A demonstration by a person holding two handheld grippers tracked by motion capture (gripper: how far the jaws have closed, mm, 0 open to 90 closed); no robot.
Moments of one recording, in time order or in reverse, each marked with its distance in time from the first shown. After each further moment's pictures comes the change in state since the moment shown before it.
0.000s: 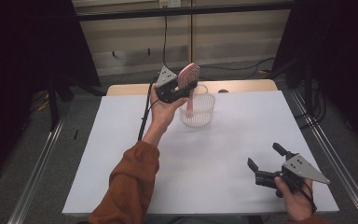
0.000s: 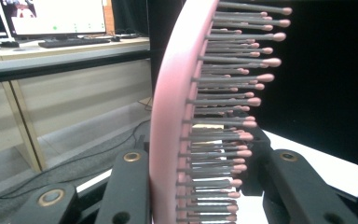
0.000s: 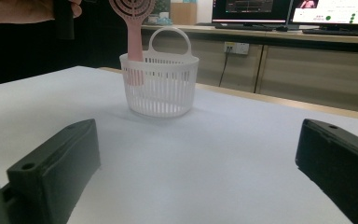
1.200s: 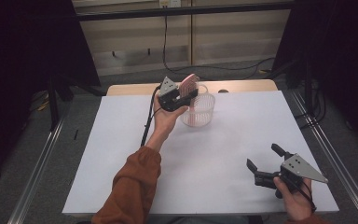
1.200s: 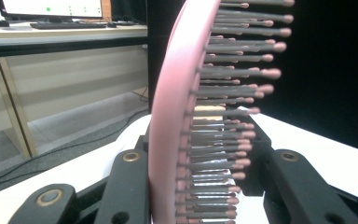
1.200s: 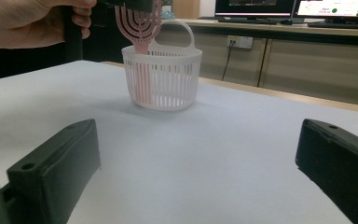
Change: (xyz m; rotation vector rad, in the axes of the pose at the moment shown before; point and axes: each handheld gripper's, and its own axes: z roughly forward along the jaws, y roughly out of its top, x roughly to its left) left arm 0.004 -0.039 0.009 0.026 -0.014 -0.037; right arm 0.000 -0.002 0.002 0.021 0.013 0.001
